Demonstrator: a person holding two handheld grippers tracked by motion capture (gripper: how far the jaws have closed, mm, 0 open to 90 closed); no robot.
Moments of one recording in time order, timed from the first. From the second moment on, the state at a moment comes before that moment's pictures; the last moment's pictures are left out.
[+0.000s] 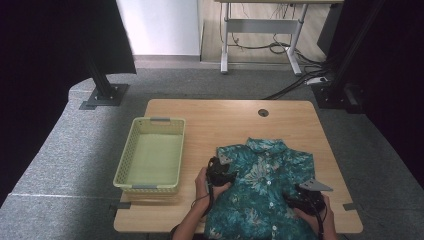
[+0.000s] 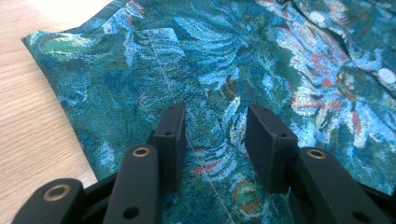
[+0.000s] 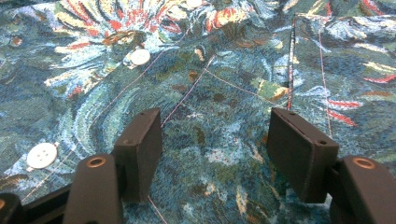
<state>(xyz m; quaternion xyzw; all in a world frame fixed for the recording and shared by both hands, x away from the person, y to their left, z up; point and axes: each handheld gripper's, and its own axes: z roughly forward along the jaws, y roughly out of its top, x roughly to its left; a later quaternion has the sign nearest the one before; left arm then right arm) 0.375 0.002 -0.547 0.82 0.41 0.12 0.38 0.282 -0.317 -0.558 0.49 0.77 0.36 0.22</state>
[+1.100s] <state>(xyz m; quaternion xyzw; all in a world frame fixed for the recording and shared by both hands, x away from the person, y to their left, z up) 0.328 0.040 -0.549 0.81 0.41 0.11 0.40 0.239 -0.291 -0.559 0.47 0.77 0.36 0.21</state>
